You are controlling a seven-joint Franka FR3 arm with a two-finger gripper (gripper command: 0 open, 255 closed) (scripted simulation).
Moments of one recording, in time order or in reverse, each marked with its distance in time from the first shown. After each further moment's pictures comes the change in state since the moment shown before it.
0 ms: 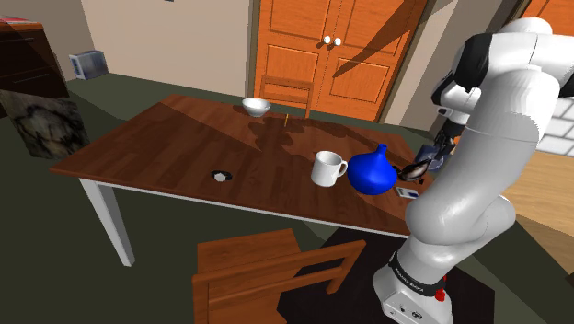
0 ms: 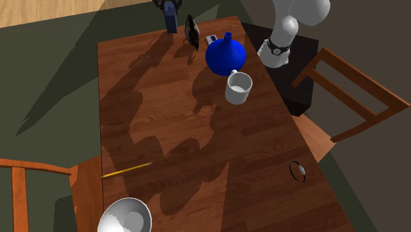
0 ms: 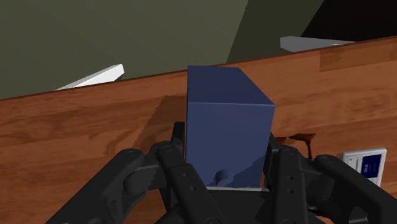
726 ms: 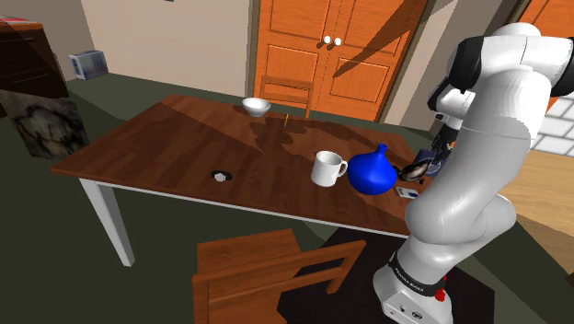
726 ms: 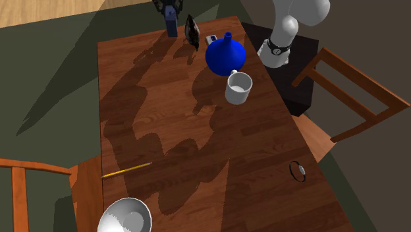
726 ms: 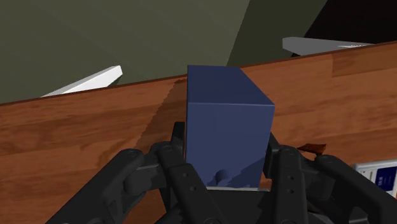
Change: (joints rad) arm -0.016 0.042 0.015 -0.024 0.043 0.051 -0.030
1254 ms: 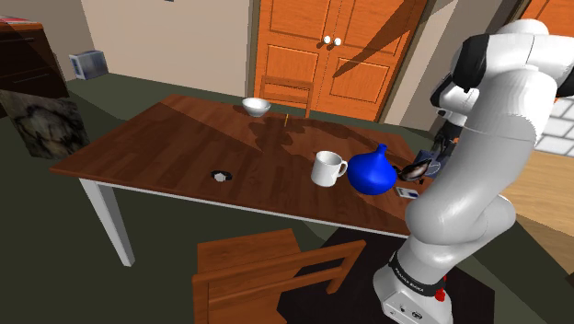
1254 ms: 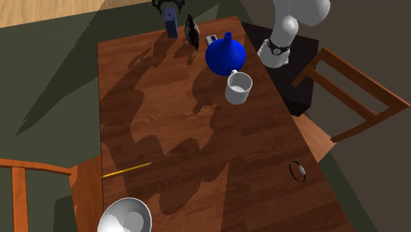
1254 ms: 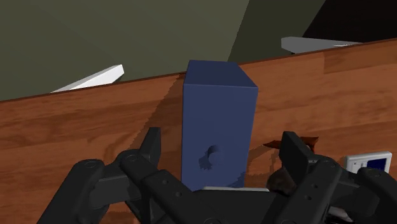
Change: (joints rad) arm 0.011 -0.029 -0.012 0.018 -0.029 -0.035 0.019
